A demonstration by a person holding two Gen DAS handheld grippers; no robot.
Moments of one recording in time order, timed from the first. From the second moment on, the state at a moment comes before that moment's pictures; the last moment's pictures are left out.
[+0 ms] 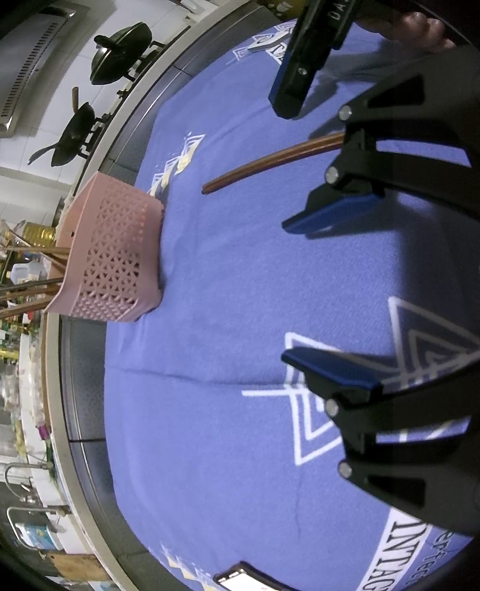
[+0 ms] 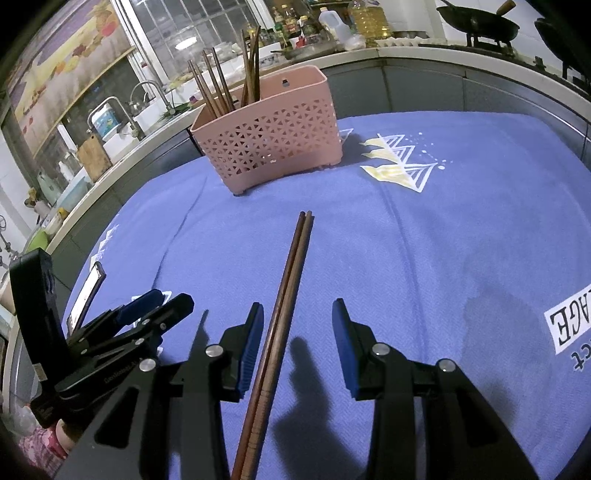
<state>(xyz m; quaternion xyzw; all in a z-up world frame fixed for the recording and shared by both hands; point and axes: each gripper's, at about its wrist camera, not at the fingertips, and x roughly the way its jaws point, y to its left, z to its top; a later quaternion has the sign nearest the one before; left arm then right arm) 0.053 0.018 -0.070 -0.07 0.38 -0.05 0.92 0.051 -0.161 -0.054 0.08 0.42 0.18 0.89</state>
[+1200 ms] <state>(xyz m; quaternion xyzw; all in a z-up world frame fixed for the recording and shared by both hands) 0.060 -0.039 -0.061 -0.05 0.42 -0.17 0.89 0.049 -0.179 -0.056 0.11 0.42 0.19 0.88</state>
